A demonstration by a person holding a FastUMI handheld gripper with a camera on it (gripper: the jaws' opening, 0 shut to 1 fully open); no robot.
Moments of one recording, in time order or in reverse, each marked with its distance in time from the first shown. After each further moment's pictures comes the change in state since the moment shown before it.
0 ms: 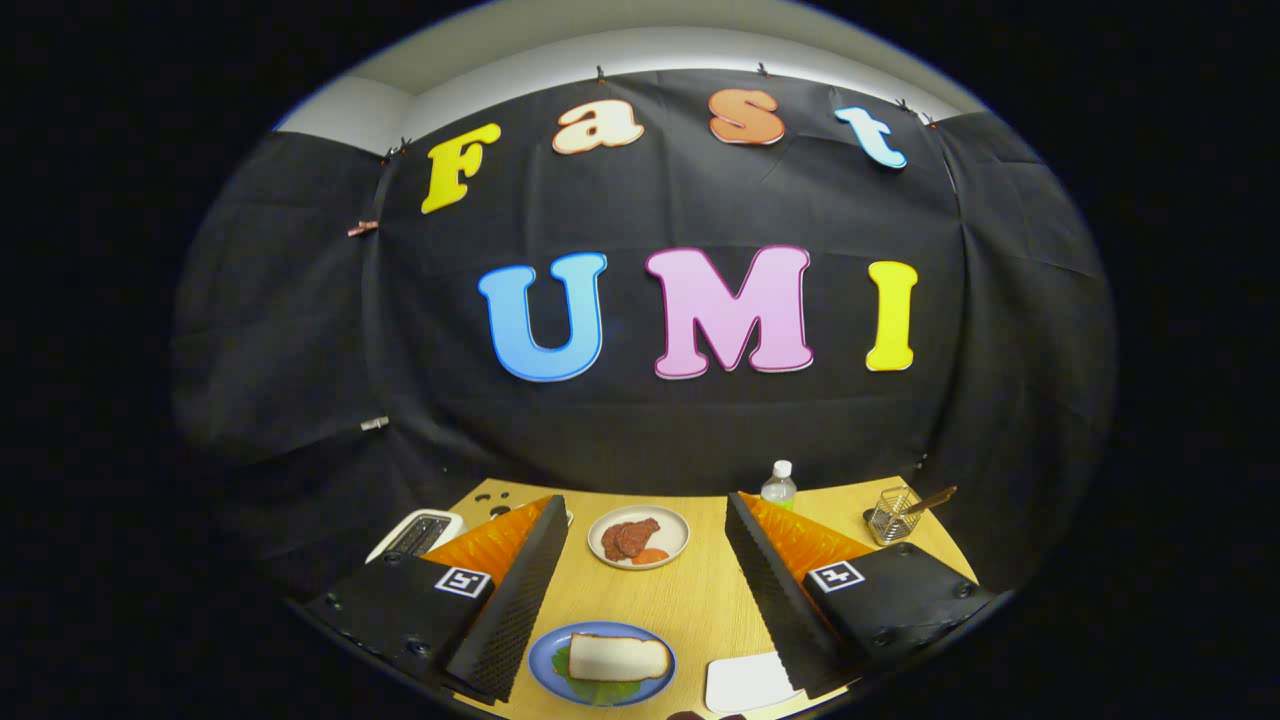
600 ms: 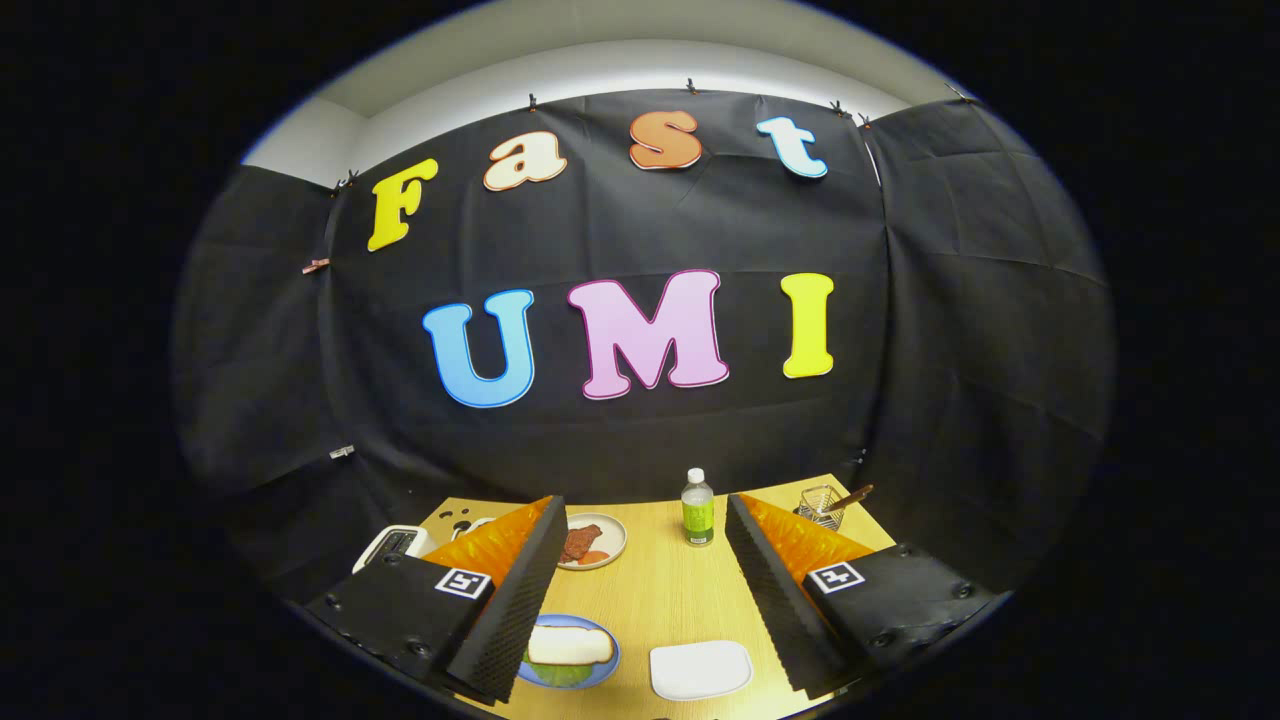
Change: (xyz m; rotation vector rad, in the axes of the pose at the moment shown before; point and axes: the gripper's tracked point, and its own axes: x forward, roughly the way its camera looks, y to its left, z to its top) arm -0.059 -0.084 0.022 0.045 -0.034 -0.136
